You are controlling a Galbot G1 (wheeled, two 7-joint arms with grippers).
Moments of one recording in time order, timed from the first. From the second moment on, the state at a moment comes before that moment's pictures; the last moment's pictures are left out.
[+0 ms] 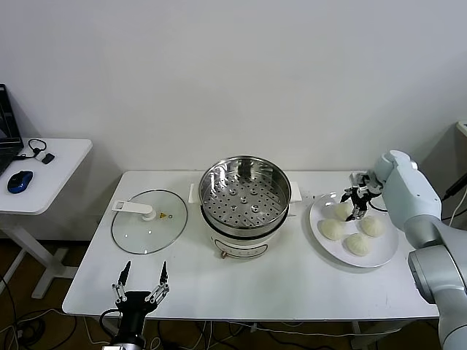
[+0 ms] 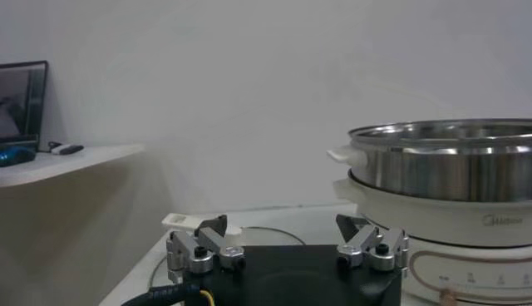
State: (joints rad) left arm 1.82 -1.55 -0.55 -2.04 0.03 -0.19 -0.02; right arm -0.03 1.10 0.05 0.33 -0.86 0.33 -1.21
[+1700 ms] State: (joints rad) left arm 1.82 -1.57 -0.55 -2.07 0.06 -0.21 -0.02; right arm 0.52 1.10 -0.98 0.93 -0.02 0.36 -1.31
